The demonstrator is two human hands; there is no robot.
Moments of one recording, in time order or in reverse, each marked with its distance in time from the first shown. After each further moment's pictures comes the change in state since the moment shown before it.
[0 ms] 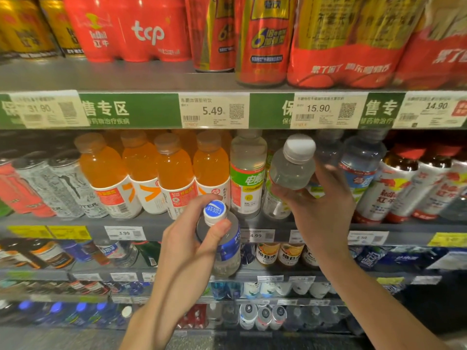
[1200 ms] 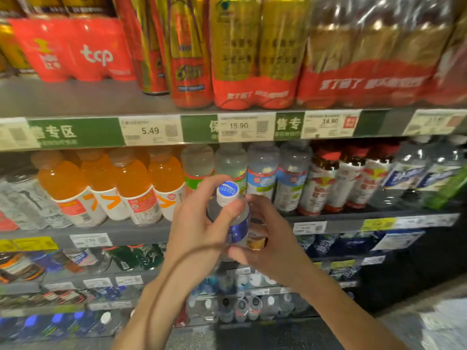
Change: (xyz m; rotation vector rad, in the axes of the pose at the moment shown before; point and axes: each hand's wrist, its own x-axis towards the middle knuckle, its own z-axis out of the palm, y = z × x) left_hand 0.007 0.080 0.056 -0.100 -0.065 0.187; right_hand -0.030 -0.001 -0.066 0.367 -0.640 0.160
